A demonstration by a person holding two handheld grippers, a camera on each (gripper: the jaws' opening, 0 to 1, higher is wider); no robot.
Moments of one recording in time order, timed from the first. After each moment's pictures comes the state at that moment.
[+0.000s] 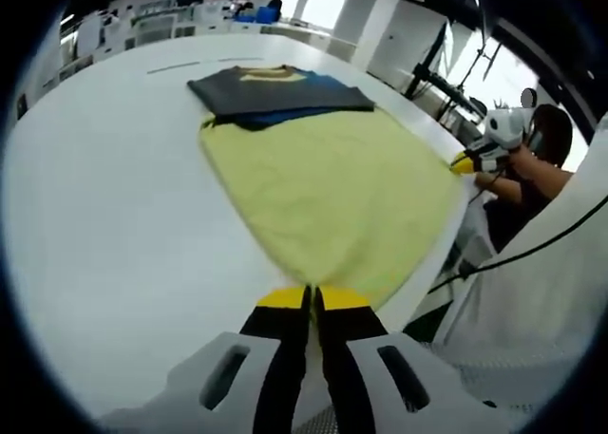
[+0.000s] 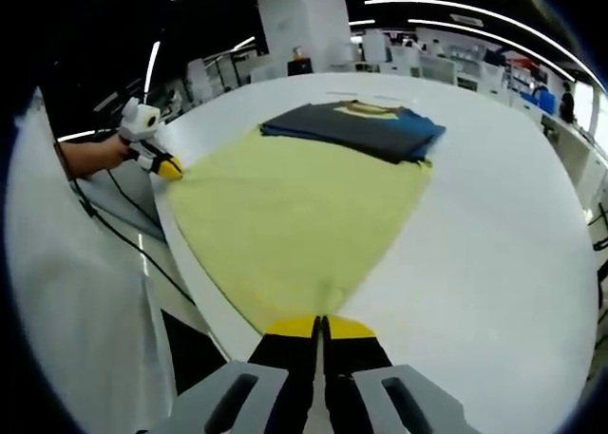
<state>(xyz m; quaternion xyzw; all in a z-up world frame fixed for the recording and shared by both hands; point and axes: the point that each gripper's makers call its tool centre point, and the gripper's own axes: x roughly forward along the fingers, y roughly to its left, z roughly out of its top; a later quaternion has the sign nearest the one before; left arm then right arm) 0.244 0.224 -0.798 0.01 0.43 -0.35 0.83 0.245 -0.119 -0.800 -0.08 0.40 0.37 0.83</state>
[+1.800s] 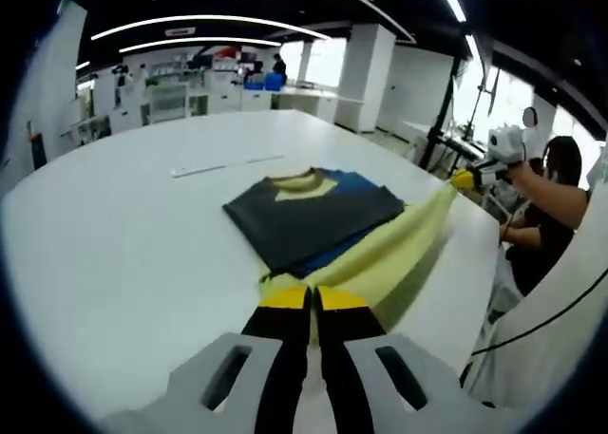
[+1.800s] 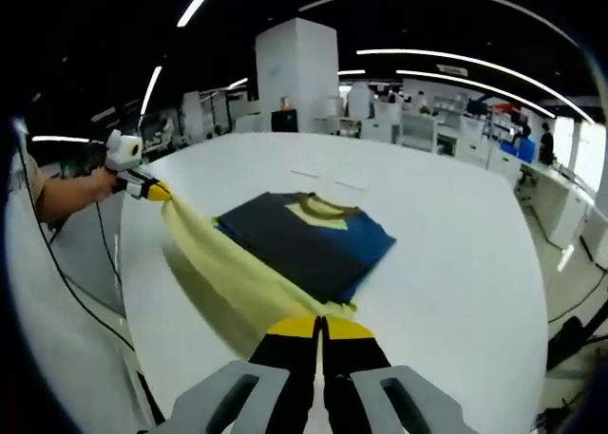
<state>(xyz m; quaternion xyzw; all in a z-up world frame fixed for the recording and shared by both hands) 0.364 0.229 -0.699 0.01 0.29 -0.33 0.90 0.386 -0.122 -0.699 -0.08 0.28 0.34 0.89</state>
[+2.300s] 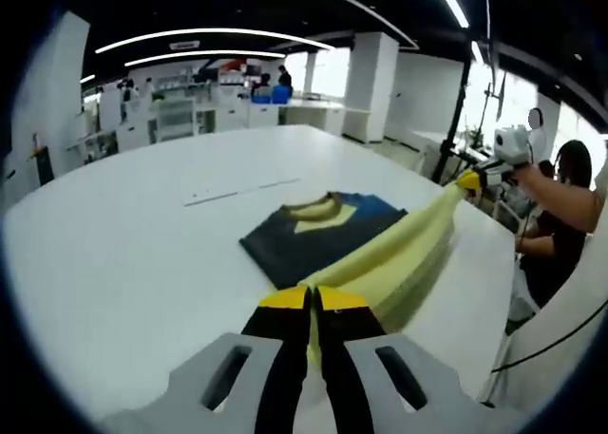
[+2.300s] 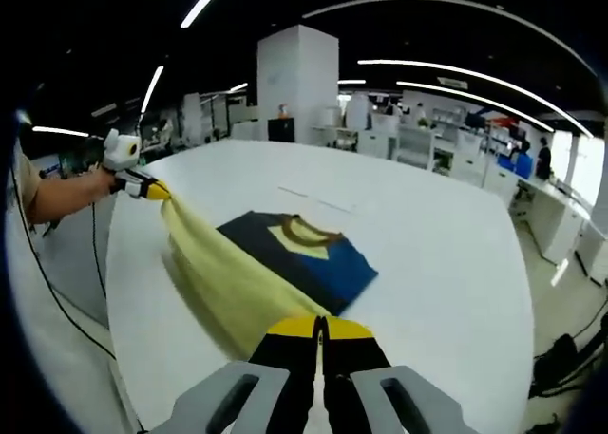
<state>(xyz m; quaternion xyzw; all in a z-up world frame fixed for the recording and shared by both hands) 0.413 0.228 -0.678 0.02 0.26 -0.31 0.91 0.430 -0.121 -0.677 -0.10 0.26 0.33 0.90</state>
